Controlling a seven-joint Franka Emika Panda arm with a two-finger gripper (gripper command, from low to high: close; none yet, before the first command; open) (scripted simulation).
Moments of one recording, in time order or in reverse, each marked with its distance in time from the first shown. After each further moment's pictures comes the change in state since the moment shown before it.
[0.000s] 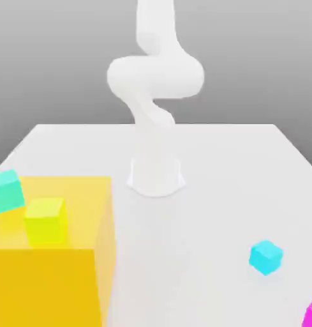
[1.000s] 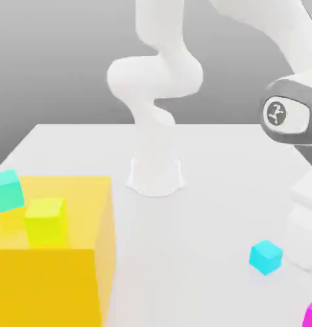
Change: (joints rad) arm 0.214 1.090 0.249 0.159 -0.222 0.219 -0.001
